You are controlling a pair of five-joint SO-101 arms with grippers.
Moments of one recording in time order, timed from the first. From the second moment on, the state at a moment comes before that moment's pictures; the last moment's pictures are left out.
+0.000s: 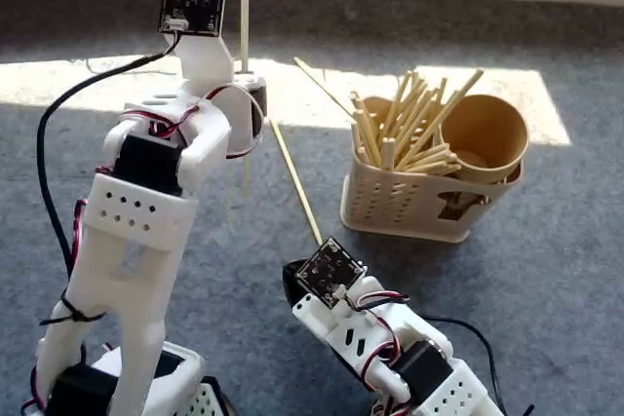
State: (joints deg) left arm 11.8 -27.5 9.1 58.7 15.8; right arm -46.0 -104.3 96.0 48.1 12.1
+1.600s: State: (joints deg) left arm 28.7 -25.9 26.7 16.3 21.2; right arm -46.0 -104.3 96.0 47.0 17.3
